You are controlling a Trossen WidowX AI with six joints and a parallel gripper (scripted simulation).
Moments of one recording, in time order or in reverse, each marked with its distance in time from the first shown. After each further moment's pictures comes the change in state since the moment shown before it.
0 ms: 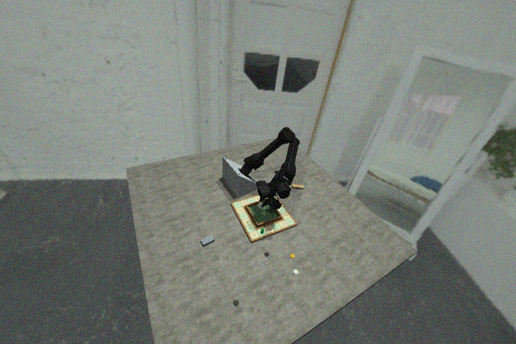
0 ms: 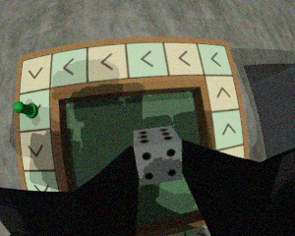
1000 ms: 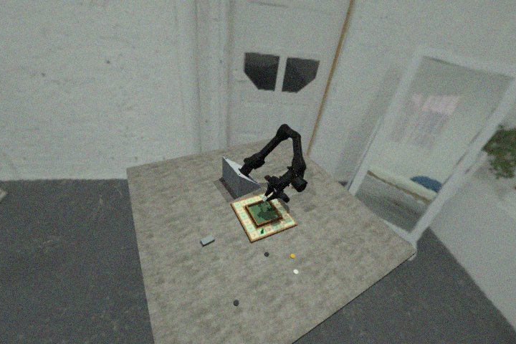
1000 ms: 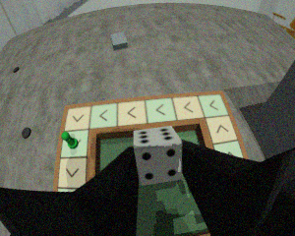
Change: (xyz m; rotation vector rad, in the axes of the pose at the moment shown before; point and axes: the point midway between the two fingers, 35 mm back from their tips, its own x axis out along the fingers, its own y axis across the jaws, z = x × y) arm -0.046 0.001 -0.013 0.039 -0.462 0.093
